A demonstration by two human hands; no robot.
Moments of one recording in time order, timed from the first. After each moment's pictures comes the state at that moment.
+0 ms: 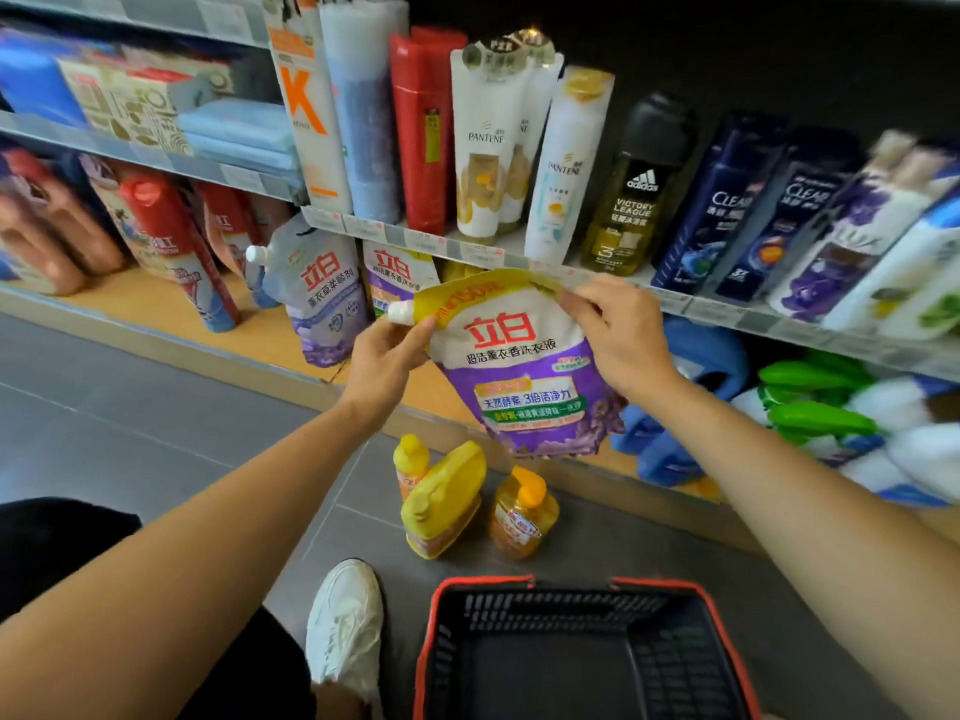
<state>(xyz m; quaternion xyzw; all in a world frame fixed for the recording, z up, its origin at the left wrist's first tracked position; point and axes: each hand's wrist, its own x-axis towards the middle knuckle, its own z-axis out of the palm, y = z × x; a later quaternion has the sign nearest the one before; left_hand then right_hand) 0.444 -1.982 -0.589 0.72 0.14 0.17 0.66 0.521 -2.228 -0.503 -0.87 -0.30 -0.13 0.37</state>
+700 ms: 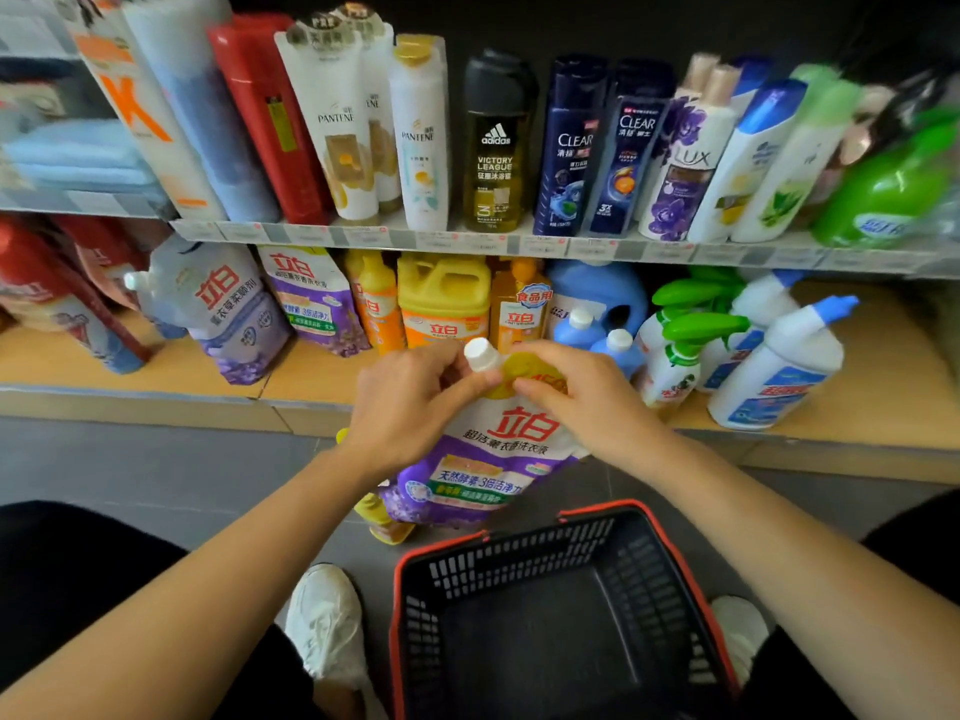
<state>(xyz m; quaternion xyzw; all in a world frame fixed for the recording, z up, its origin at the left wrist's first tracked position) 0.387 -2.107 -0.527 0.94 -0.09 0.15 0.30 0.416 -2.318 -0.519 -0.89 -0.24 0.02 0.38</state>
